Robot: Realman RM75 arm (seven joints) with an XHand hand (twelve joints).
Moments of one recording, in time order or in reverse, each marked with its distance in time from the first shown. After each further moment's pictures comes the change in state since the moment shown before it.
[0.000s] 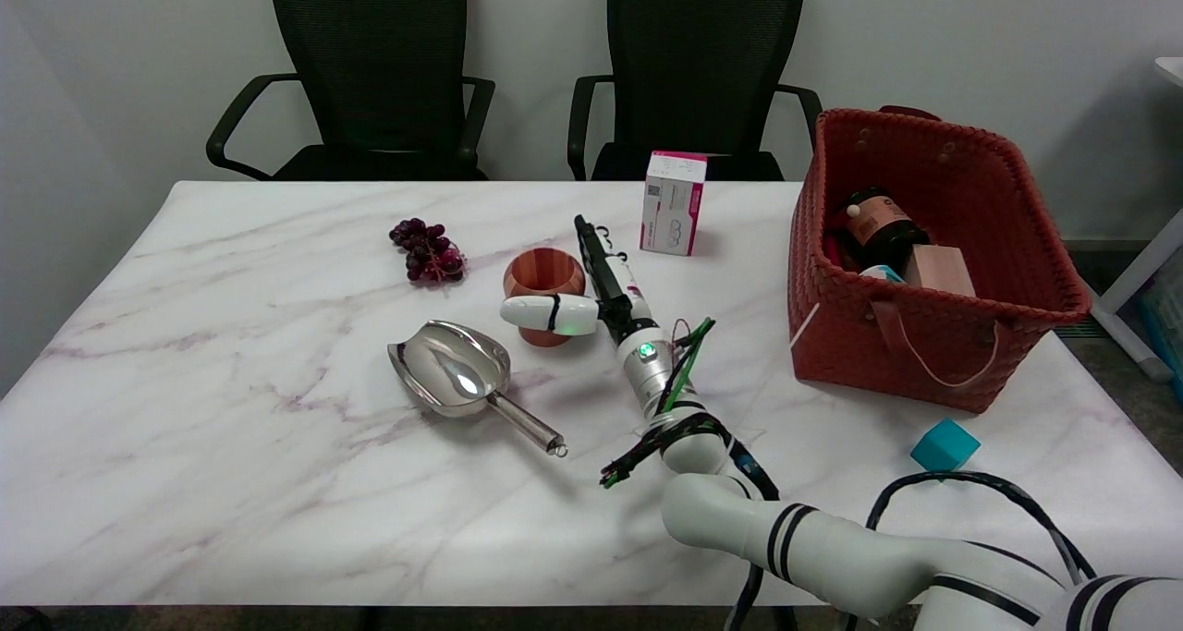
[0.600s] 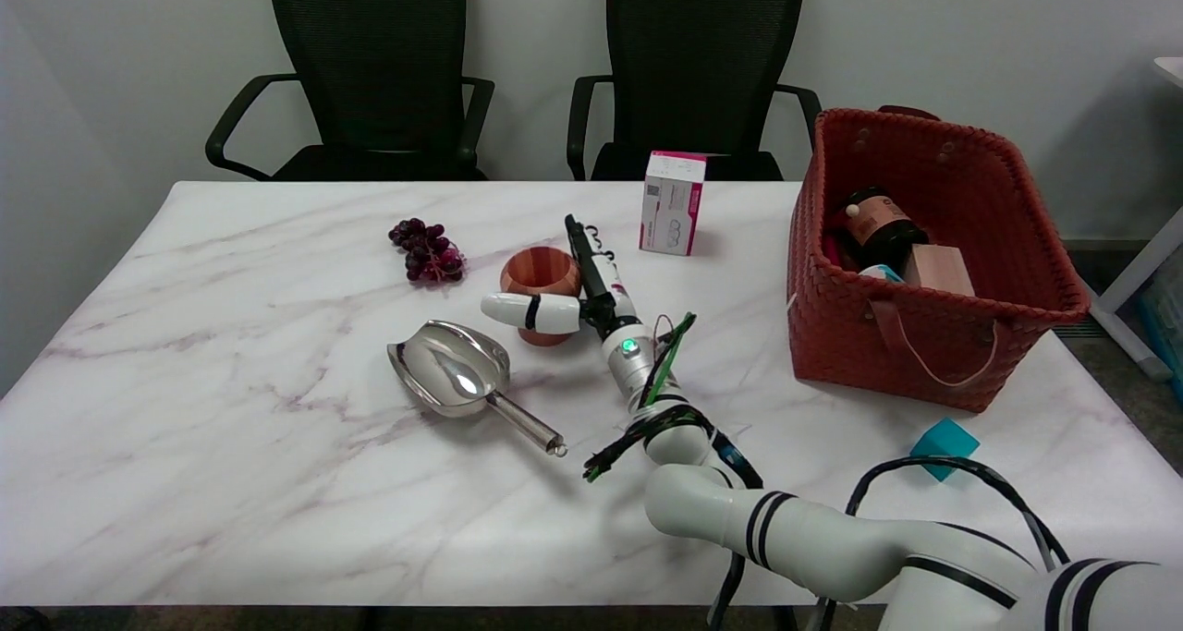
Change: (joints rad) arm 0.062 -0.047 -0.017 -0.101 -0.001 -0.018 0.004
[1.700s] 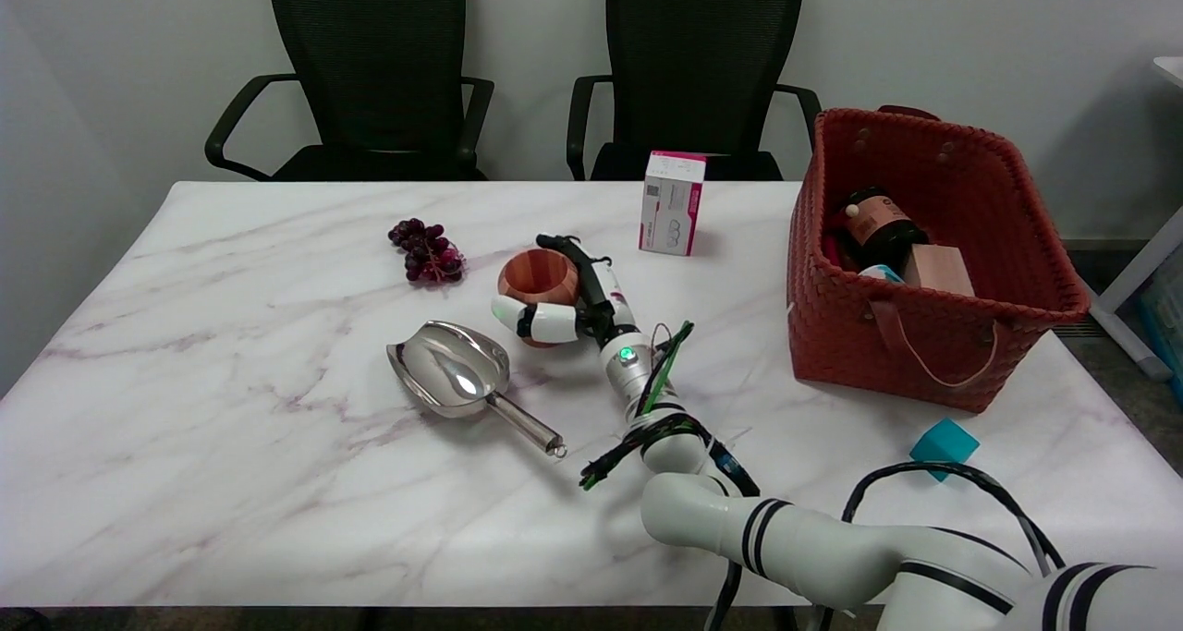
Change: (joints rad) arm -0.004 -0.018 -0.007 -0.025 0.007 0.015 0.007
